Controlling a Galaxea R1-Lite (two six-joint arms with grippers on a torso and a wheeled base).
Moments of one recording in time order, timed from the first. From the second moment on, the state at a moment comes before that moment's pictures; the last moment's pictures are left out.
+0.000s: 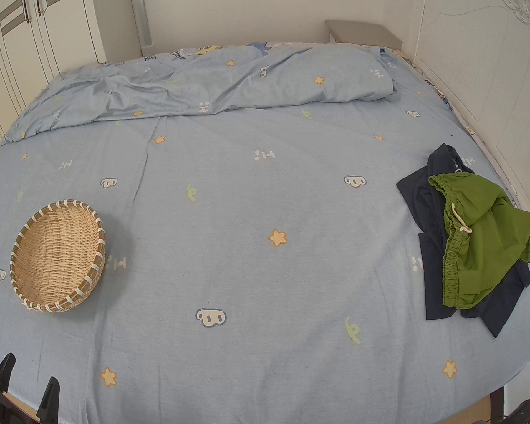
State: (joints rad) left arm -0.01 0.02 -0.02 0.00 -0.02 0.01; right arm 0.09 0.32 -0.49 0.24 -0.04 0.00
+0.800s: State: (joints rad) left arm -0.01 0.02 -0.02 0.00 -0.02 0.01; right arm 0.19 1.48 -0.93 0.08 -0.35 0.02
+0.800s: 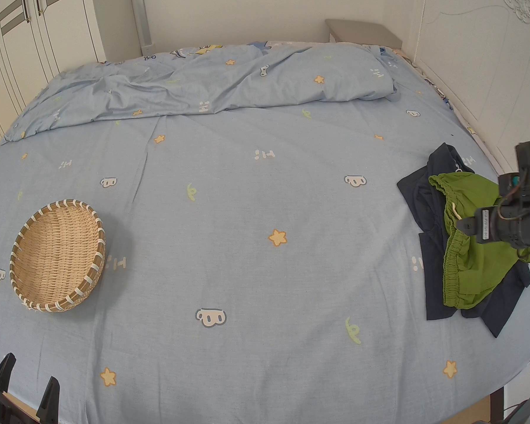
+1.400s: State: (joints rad) left arm -0.01 0.02 -0.02 0.00 -0.02 0.01; right arm 0.18 1.84 -1.07 -0.08 -0.54 0.03
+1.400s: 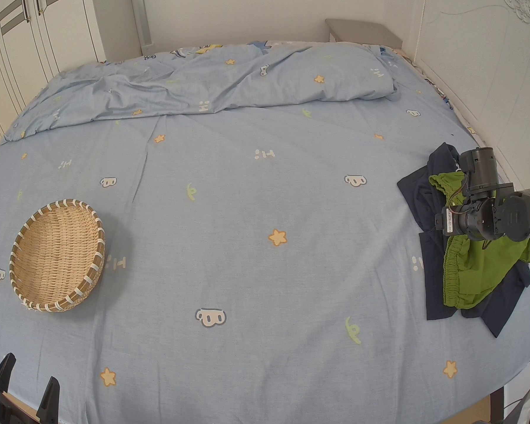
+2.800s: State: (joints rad) left arm -0.01 0.02 -0.02 0.00 -0.02 0.01; right arm 0.21 1.76 -1.27 0.36 -0.32 0.22
